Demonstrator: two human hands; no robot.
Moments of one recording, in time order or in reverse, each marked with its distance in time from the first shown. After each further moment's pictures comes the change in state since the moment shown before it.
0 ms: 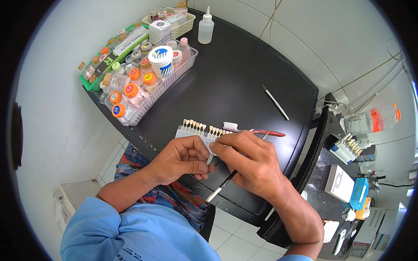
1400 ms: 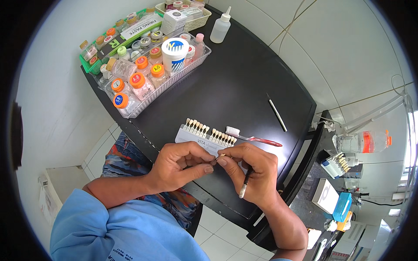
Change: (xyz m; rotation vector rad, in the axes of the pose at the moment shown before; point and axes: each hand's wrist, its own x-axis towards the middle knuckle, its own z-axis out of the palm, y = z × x) left_hand -0.005 -0.022 0.015 0.285 0.209 0.458; right_hand -0.005 -0.016 0.003 0.294 -0.023 0.540
